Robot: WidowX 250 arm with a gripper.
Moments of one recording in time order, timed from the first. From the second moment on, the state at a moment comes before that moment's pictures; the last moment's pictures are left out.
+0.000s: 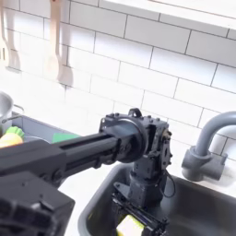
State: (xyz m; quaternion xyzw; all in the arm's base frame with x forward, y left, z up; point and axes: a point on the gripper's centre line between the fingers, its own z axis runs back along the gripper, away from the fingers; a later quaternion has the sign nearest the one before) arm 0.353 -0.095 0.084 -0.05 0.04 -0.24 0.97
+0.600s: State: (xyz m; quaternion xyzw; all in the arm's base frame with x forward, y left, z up) arm 0.360 -0.090 0.118 -0.06 -0.01 -0.24 0.97
